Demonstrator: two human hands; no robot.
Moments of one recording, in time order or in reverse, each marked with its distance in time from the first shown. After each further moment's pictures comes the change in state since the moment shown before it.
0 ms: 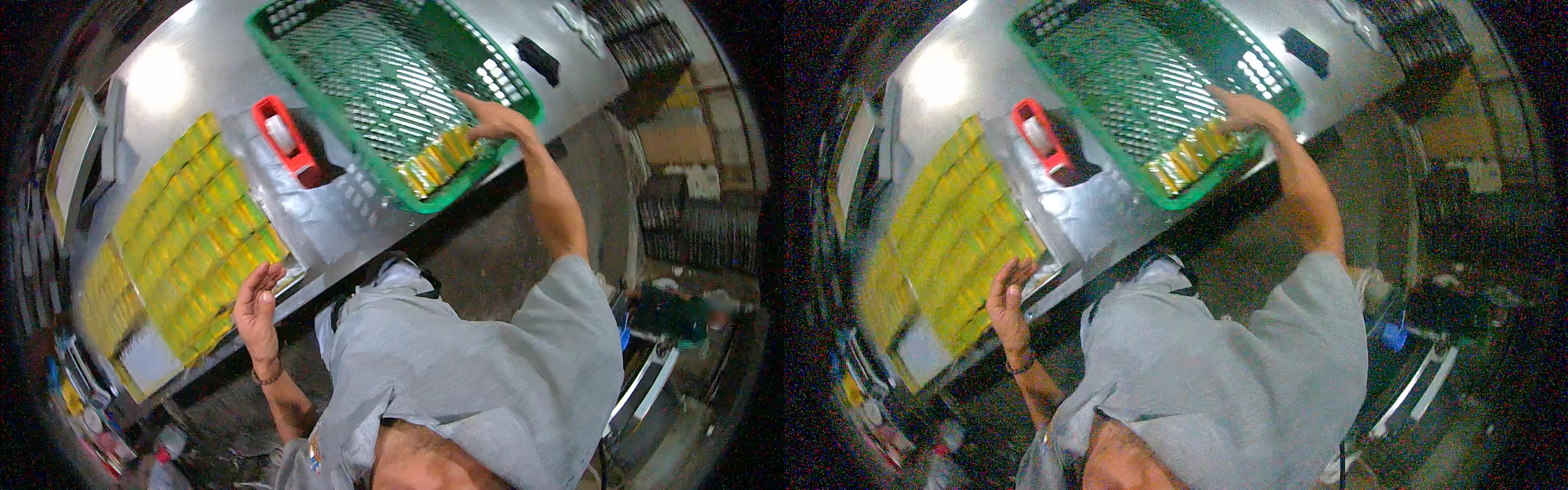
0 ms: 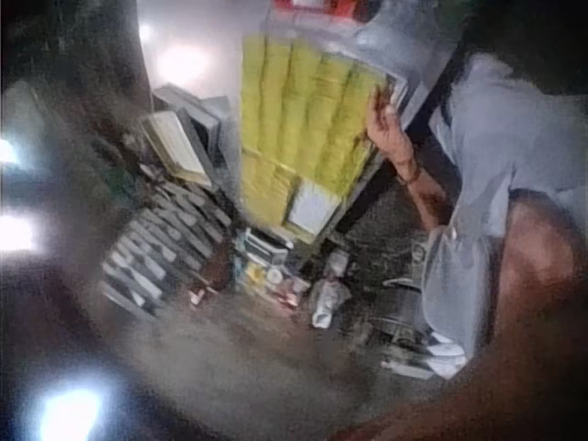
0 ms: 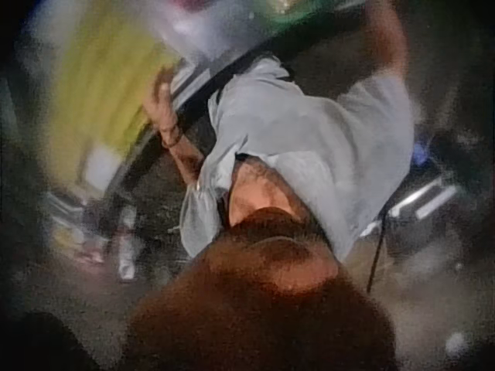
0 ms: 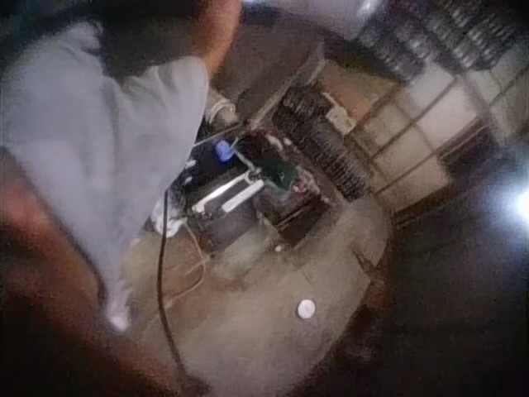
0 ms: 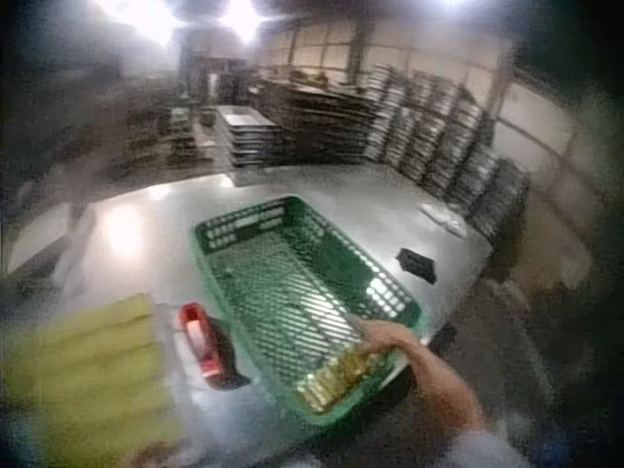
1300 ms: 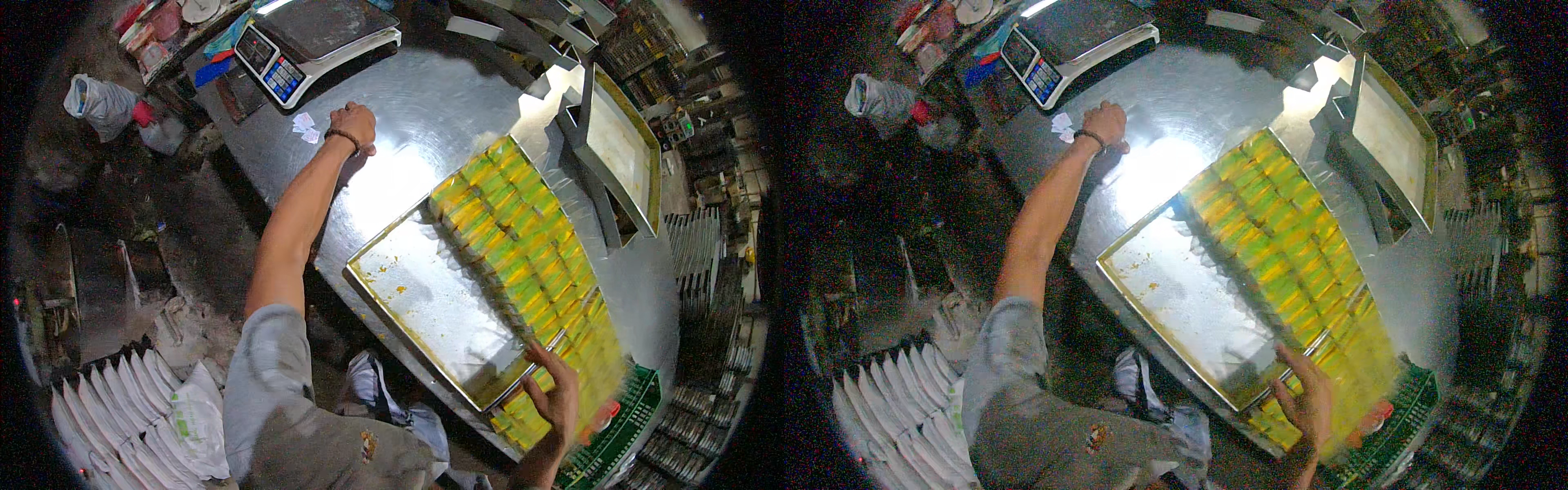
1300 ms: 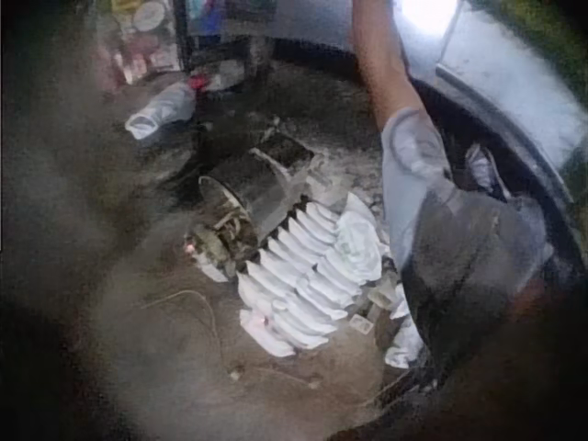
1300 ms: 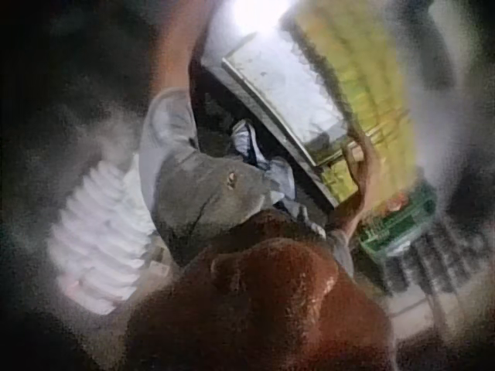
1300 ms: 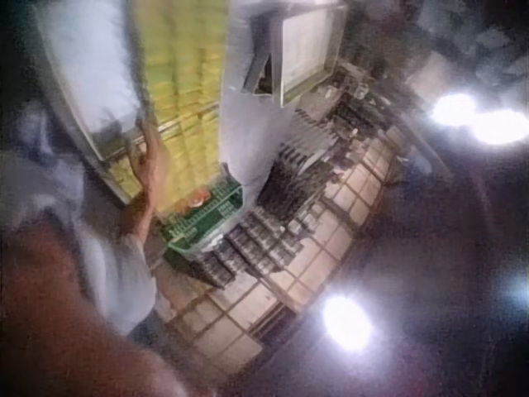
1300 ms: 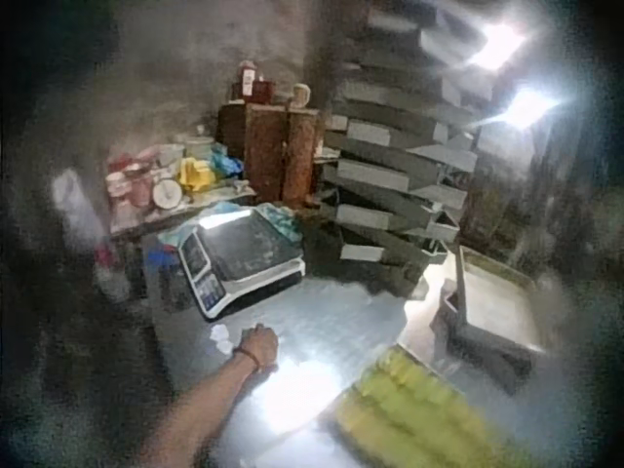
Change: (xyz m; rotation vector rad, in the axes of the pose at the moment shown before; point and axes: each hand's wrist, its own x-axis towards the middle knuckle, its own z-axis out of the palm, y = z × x) left_hand -0.064 -0.001 -0.993 1.291 0.633 -0.779; right_hand -0.028 -0.932 0.287 -0.108 -0.210 -0.799
